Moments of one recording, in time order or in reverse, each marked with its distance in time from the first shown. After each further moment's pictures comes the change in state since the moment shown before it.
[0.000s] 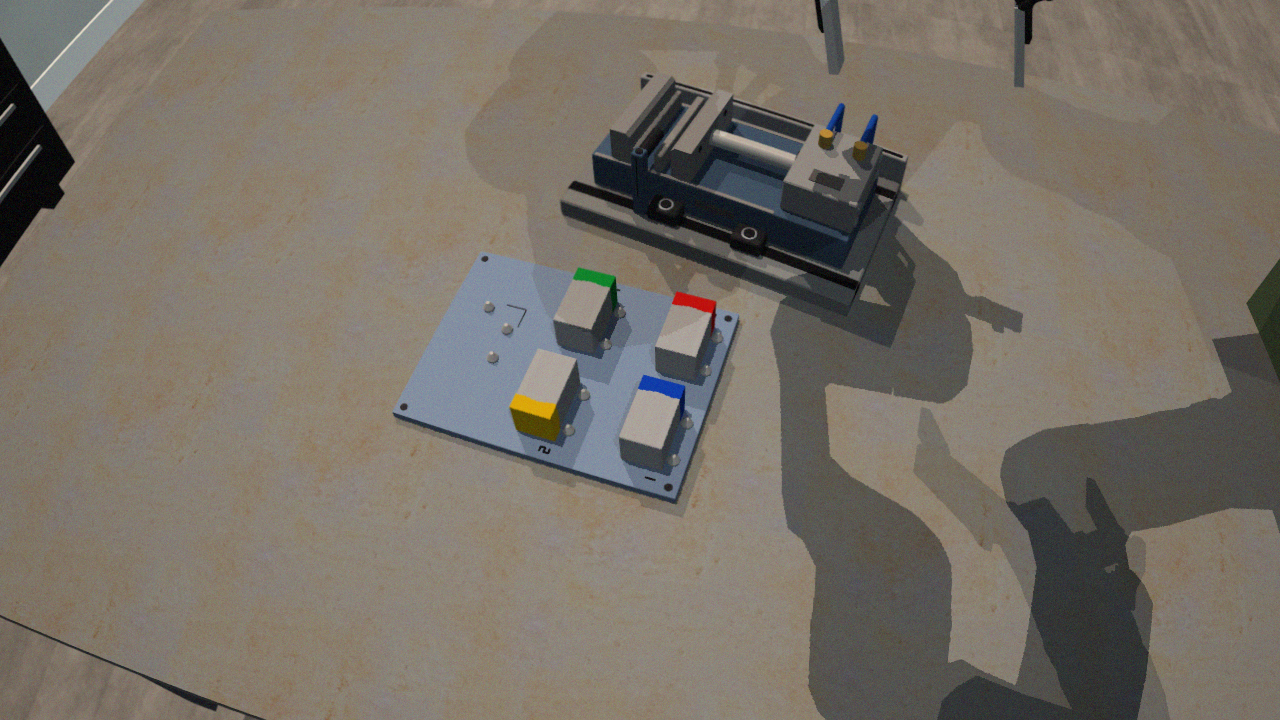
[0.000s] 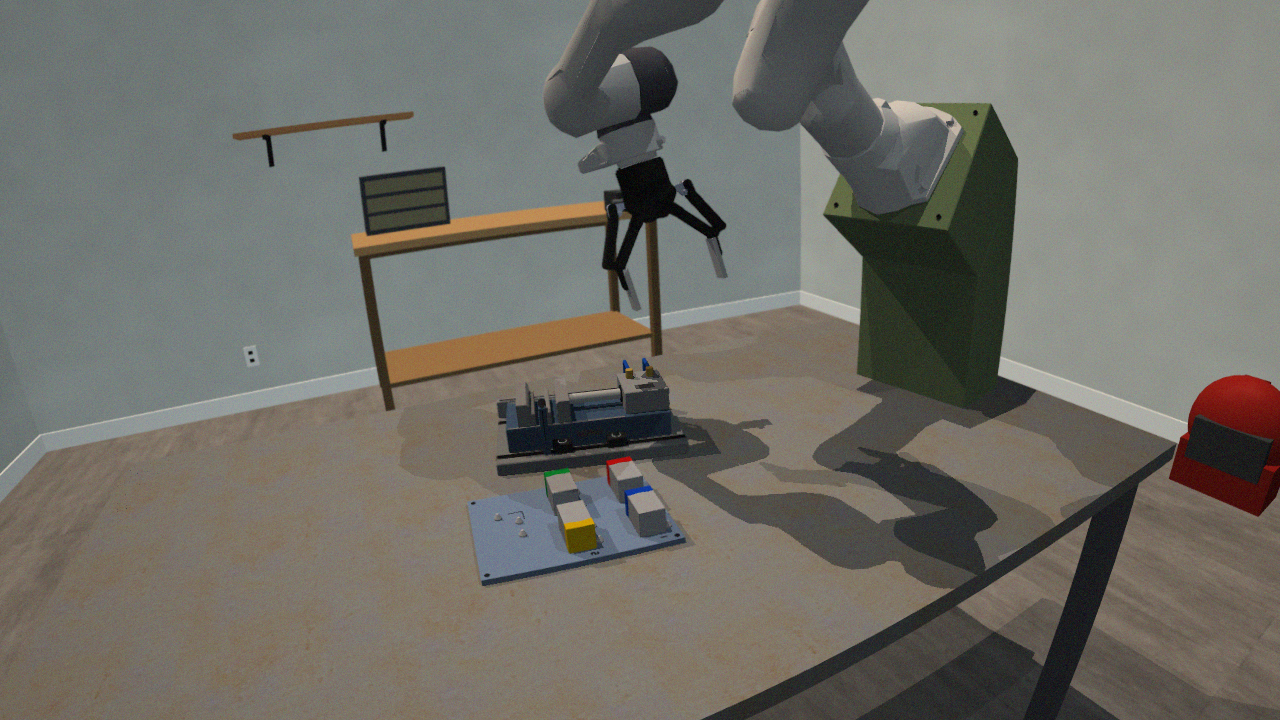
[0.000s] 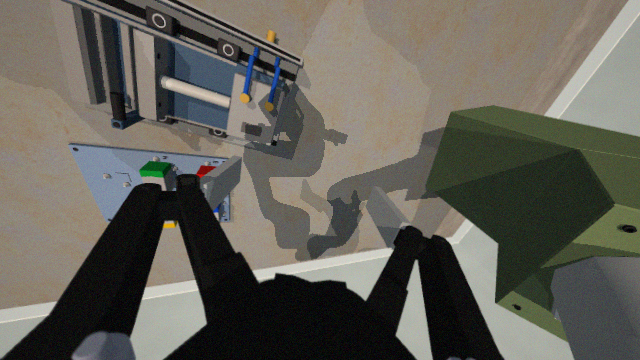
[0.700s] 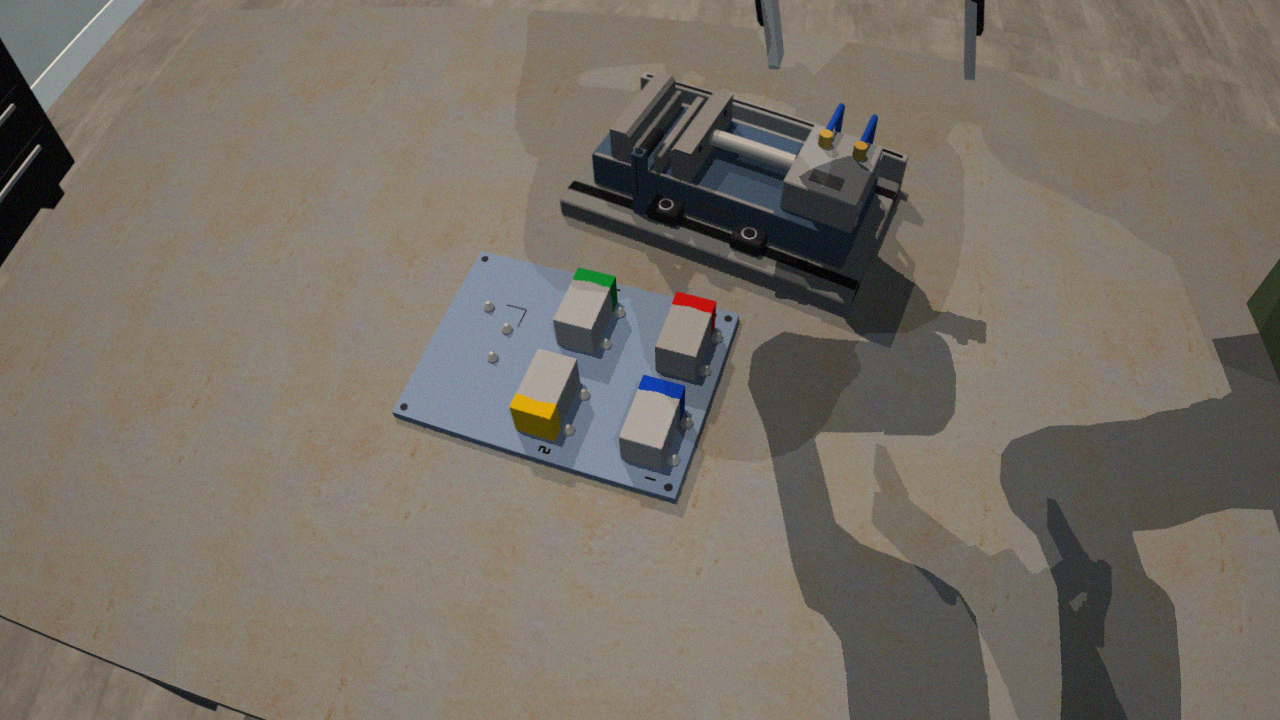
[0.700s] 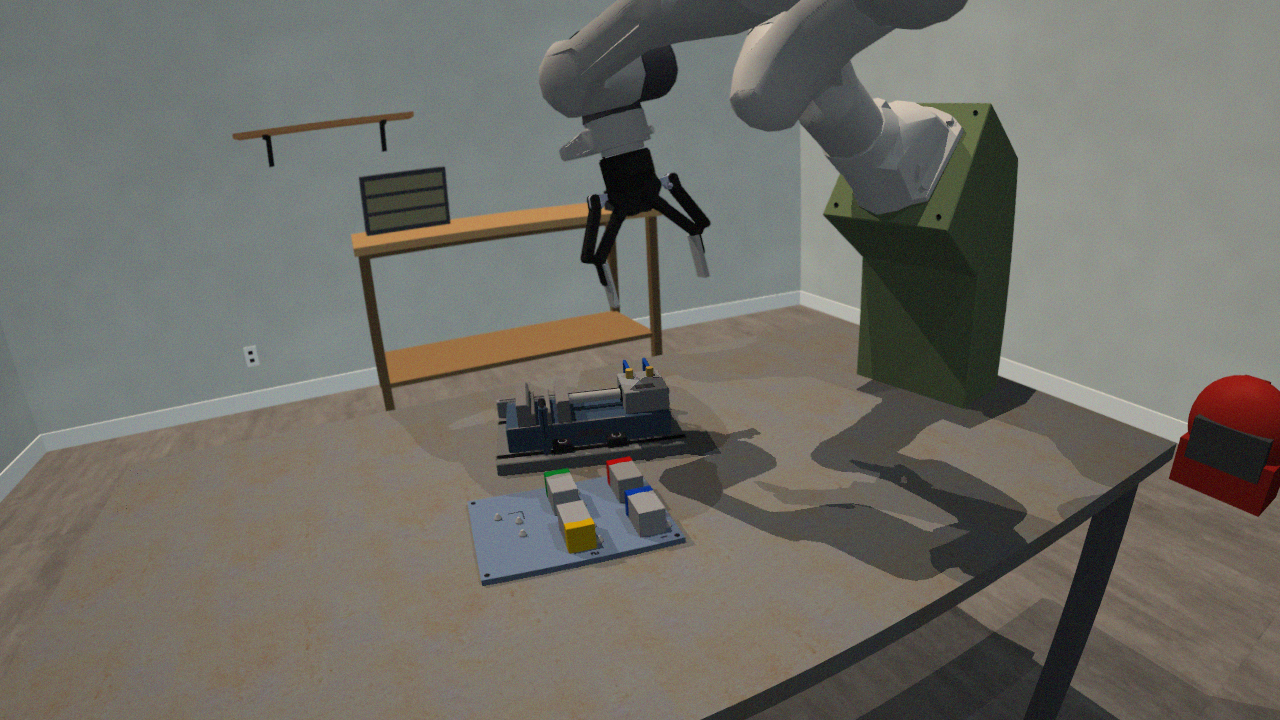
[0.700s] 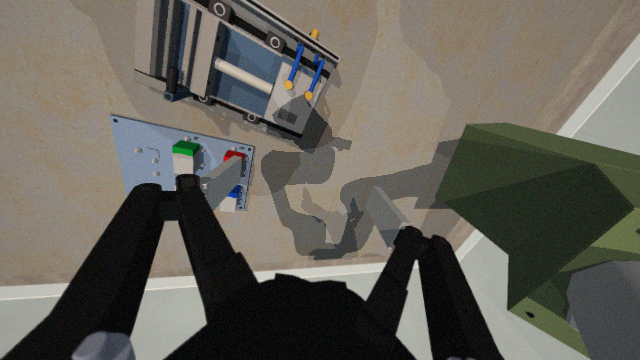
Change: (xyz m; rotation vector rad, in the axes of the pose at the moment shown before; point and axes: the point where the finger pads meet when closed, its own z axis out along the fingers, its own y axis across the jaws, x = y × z) arm -0.033 -0.038 -0.020 0.048 0.040 -0.089
